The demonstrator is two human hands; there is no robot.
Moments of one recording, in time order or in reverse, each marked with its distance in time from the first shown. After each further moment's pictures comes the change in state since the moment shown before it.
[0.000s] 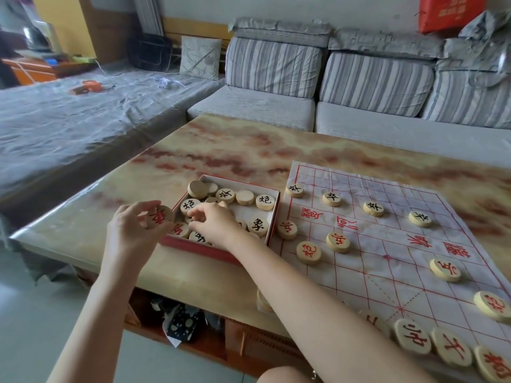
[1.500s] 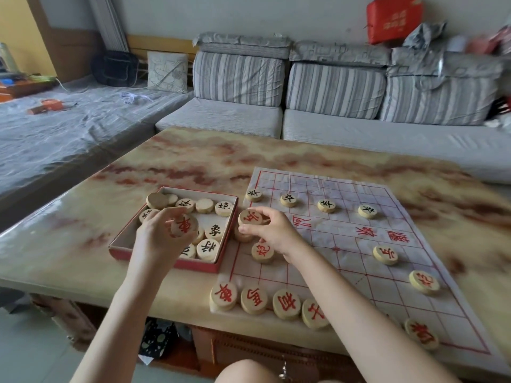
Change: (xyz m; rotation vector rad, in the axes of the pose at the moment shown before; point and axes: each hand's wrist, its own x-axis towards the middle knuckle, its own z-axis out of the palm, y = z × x) left_hand -0.041 0.074 0.058 -0.049 -0.219 0.101; right_hand -0.097 0.099 -0.110 0.469 0.298 0.188
